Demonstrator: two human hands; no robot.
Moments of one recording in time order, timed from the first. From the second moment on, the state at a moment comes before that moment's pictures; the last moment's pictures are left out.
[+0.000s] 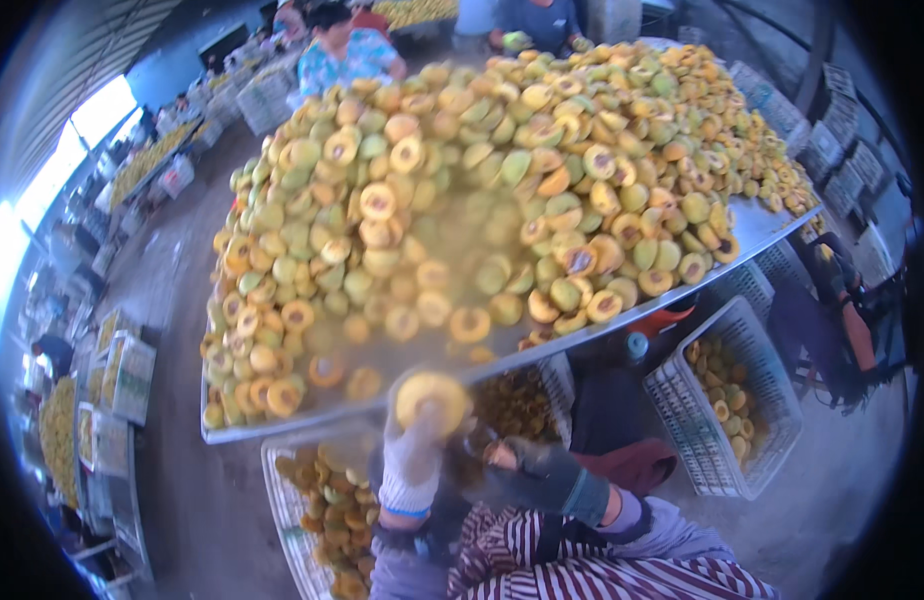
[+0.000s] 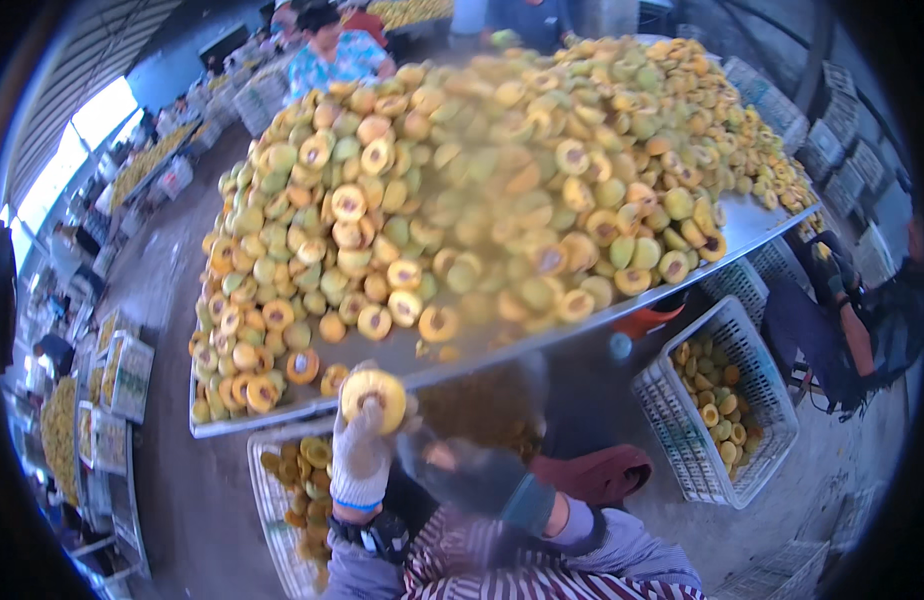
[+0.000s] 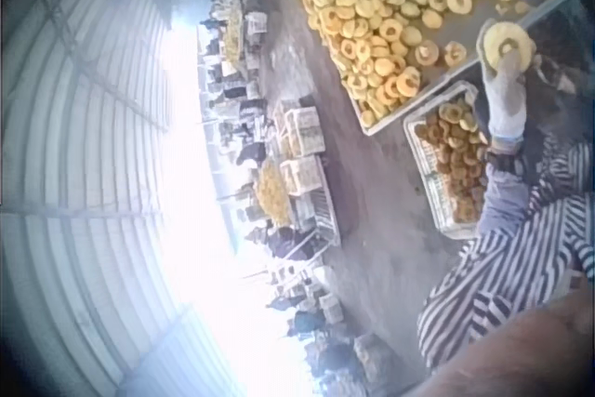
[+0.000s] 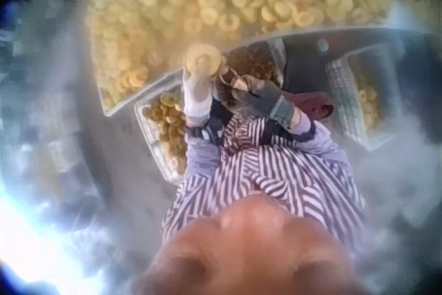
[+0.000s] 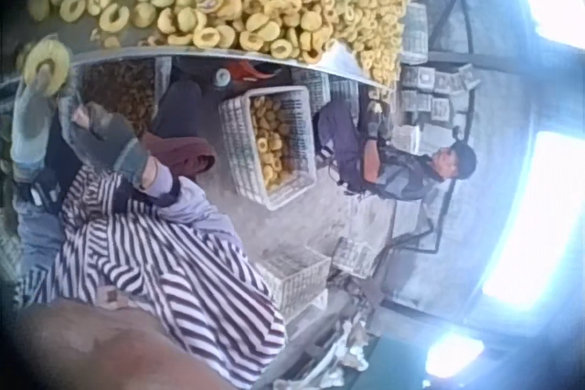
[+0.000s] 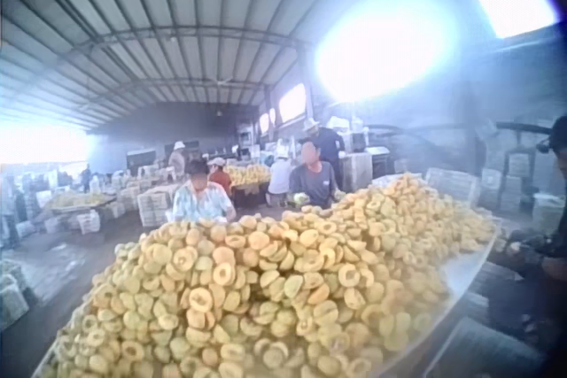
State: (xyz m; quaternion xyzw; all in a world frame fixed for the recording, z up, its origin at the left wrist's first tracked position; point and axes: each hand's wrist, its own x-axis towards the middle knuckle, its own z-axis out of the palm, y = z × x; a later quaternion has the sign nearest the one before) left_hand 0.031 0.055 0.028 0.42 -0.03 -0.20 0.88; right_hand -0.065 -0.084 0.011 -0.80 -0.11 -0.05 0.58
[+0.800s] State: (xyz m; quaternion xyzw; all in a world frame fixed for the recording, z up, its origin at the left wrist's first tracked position) left_hand -0.009 0.036 0.040 0.54 -0.07 -0.13 0.83; right_hand -0.071 -0.082 0.038 -0.83 -0.01 -0.04 0.56
